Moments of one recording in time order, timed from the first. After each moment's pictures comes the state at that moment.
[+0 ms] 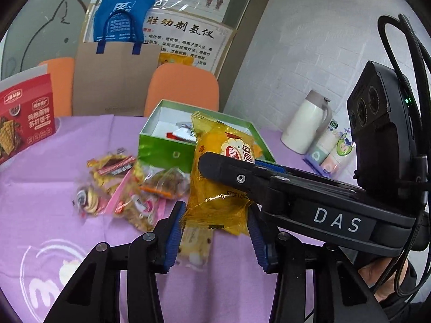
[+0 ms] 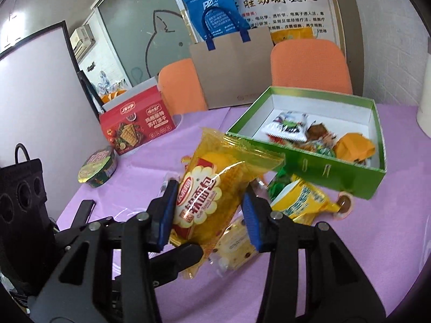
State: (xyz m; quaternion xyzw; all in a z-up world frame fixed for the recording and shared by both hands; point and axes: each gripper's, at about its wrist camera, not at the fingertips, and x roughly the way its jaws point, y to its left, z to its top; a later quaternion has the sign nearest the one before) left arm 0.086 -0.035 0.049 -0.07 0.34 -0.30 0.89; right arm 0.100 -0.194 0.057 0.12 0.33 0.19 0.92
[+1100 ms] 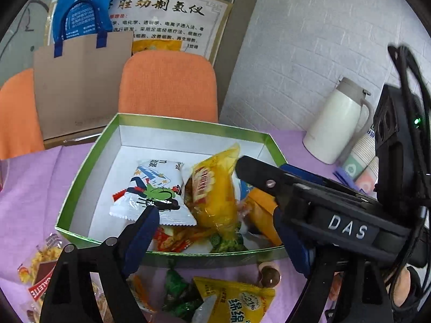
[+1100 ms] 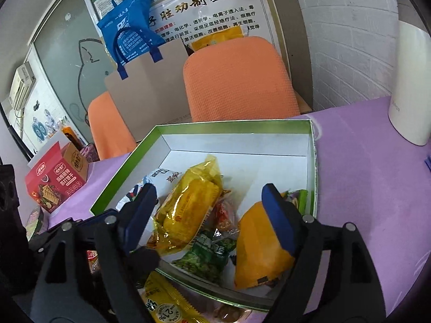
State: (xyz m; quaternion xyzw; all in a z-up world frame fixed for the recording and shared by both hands) left arm 0.244 -0.163 0.025 -0.02 0.37 -0.29 0.88; right arm 0.236 -0.332 0.009 0.17 0.33 0.06 0.92
